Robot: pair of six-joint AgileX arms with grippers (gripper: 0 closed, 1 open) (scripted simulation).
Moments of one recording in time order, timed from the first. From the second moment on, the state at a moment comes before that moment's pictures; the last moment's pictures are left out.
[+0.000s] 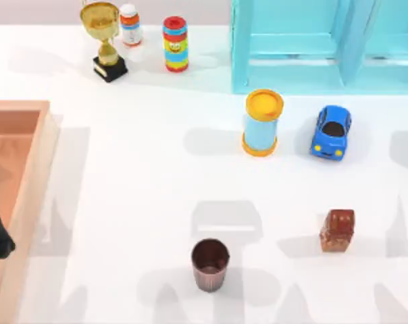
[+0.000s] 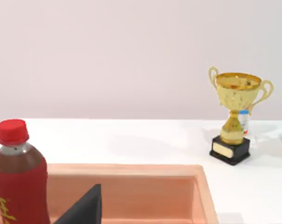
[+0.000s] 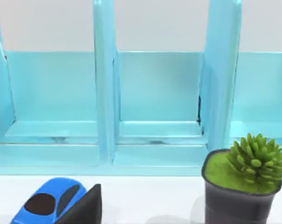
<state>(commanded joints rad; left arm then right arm) 0.00 0.00 0.00 0.00 0.00 0.00 0.00 0.00 0.00 0.00 0.00 0.00</state>
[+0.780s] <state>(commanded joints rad) -0.24 0.55 0.57 -0.32 -0.04 -0.24 0.00 0.00 0.00 0.00 0.00 0.00</state>
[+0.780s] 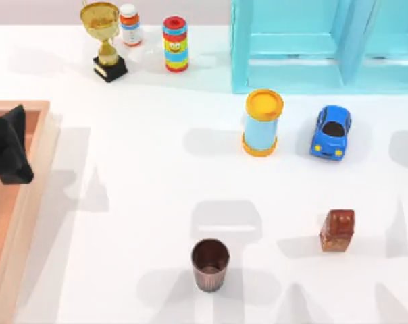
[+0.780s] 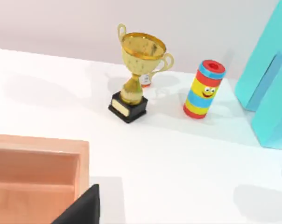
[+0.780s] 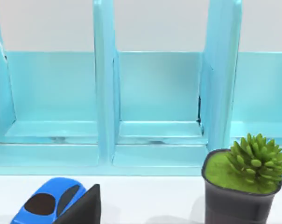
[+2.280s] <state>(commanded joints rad) -1.11 2.60 2.60 -1.47 -0.17 -1.07 0.00 0.00 0.00 0.00 0.00 0.00</state>
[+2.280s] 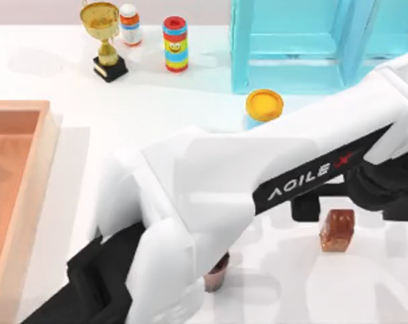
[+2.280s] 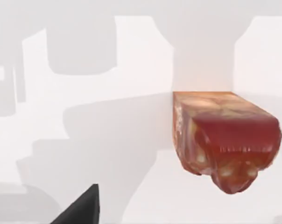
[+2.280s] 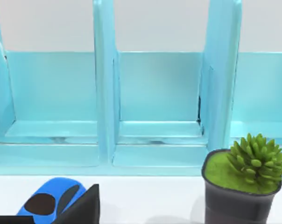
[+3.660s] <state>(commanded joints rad) -1.08 2.61 2.30 -1.16 -0.17 -1.04 0.00 0.00 0.00 0.00 0.00 0.00</state>
